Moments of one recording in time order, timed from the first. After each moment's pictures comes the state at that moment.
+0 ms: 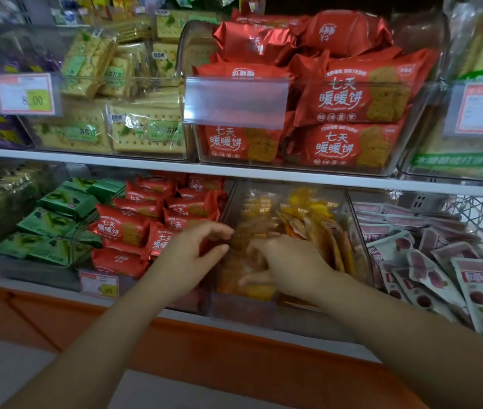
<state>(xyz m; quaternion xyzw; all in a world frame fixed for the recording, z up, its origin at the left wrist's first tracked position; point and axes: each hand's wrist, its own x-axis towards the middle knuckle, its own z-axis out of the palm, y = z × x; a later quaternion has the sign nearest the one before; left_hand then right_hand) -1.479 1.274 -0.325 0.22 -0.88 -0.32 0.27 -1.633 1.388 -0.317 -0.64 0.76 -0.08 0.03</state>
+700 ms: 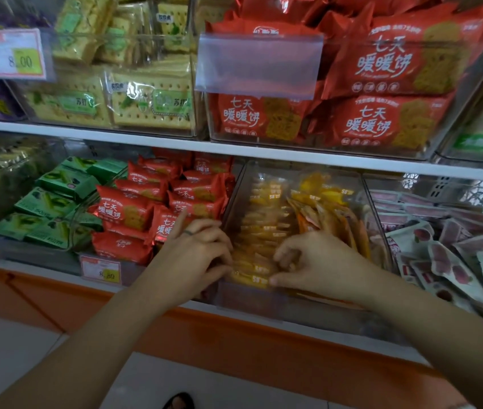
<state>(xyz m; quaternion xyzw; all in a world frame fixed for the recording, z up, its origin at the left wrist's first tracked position) -1.470 1.255 -0.361 0.13 -0.97 -0.01 0.20 -1.650 1.407 -0.324 -0.60 0.77 -0.16 0.16</state>
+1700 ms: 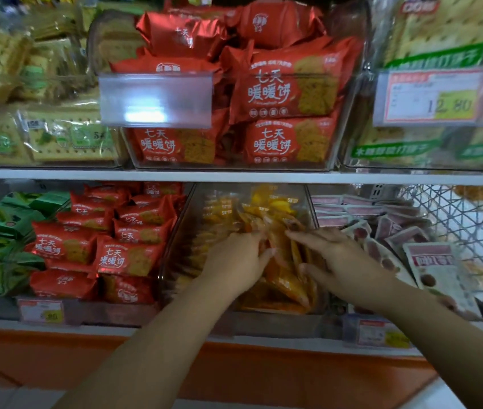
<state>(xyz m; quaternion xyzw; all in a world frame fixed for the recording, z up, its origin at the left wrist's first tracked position) -1.602 1.332 -0.338 0.22 -0.96 -0.11 0.12 -1.723 1.484 -0.330 -0.58 0.80 -0.15 0.01</state>
